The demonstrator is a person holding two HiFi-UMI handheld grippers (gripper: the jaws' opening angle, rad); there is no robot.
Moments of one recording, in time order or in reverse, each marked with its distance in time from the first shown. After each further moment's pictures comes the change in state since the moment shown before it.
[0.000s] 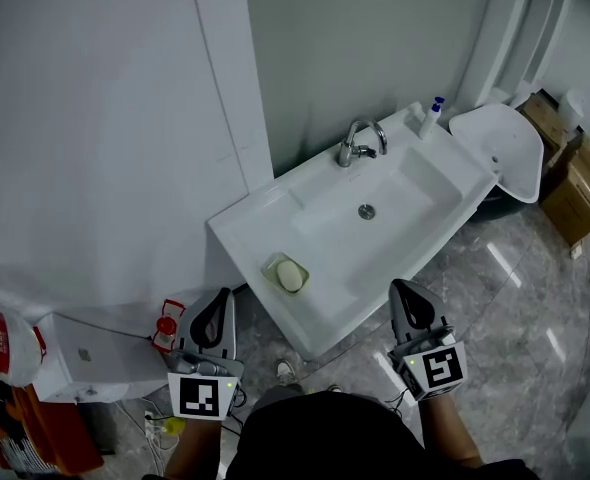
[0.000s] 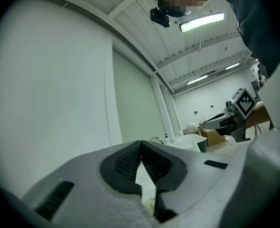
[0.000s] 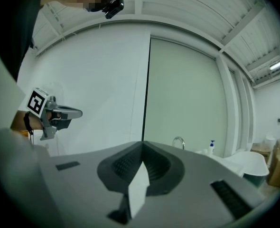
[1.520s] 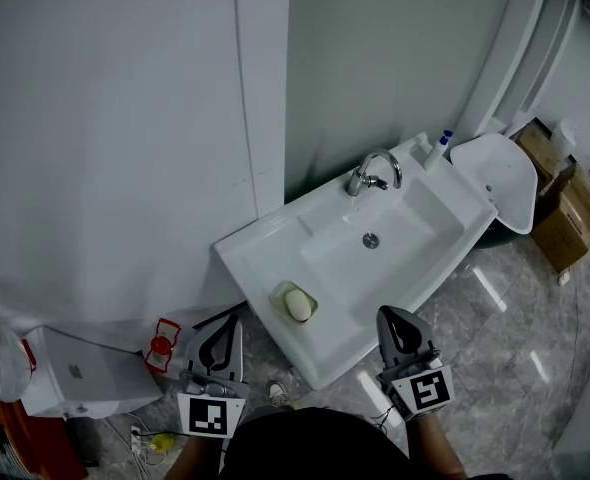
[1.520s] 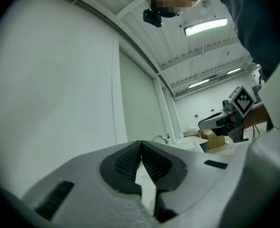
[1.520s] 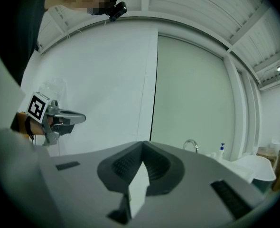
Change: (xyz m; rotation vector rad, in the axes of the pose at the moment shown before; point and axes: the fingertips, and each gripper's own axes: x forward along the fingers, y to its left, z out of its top) left arm 0.008 0.043 -0.038 -0.041 0.007 -0.019; right arm 0.056 0.046 0.007 -0.037 0.001 0.043
